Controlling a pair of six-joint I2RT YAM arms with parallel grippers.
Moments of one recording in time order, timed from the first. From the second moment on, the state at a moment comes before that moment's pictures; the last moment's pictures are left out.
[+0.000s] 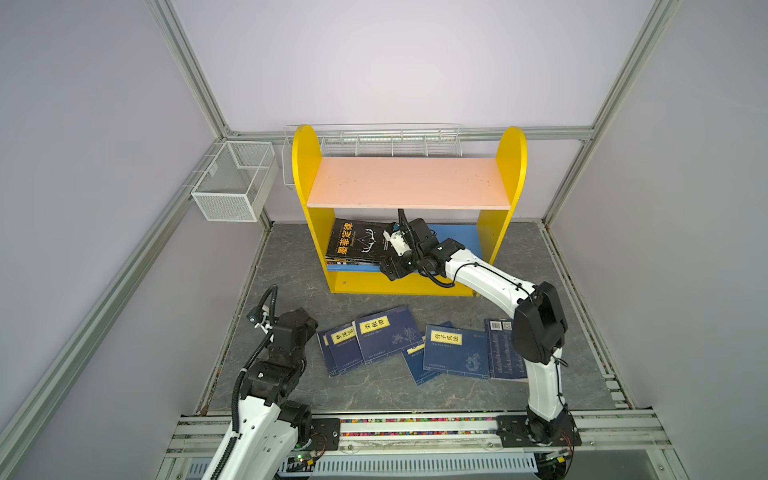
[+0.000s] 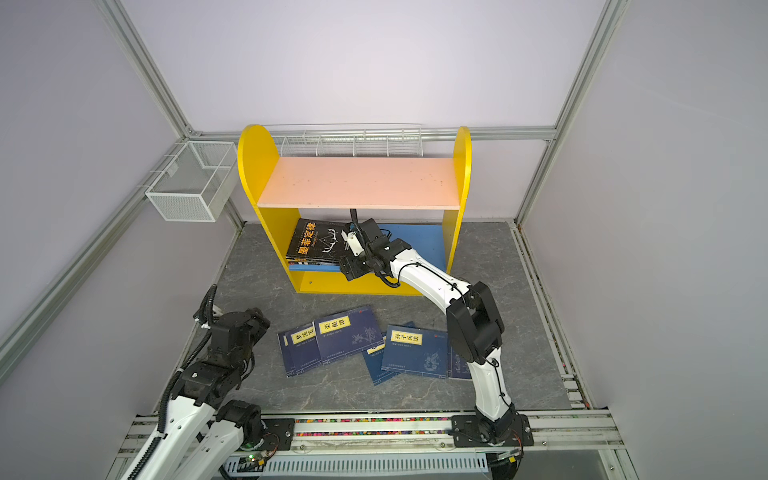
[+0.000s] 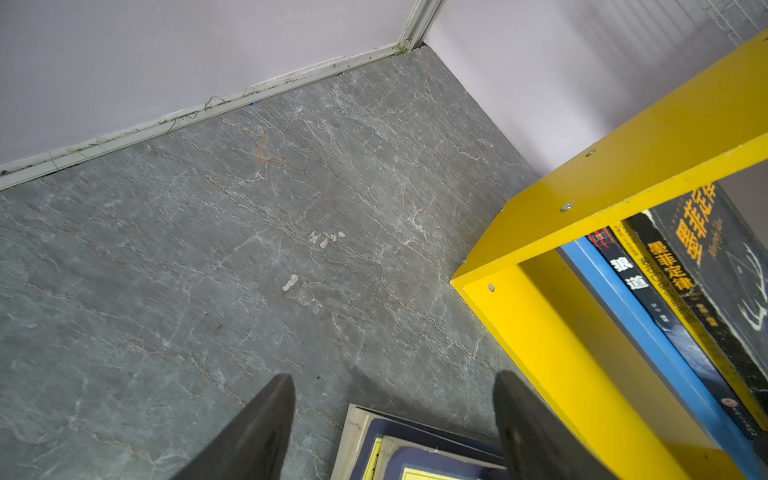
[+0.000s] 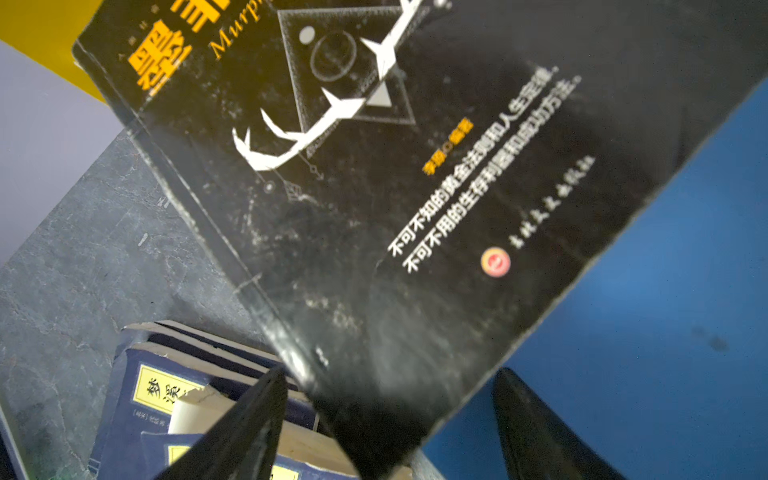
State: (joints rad) left arm -0.29 0.57 0.51 -0.58 -0.47 -0.93; right arm 0.72 2.06 1.83 -0.58 -0.14 0.13
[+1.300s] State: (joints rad) left arm -0.29 0.62 0.51 -0.57 -0.46 -0.88; right arm 0.71 2.18 2.04 -0.70 -0.13 0.06
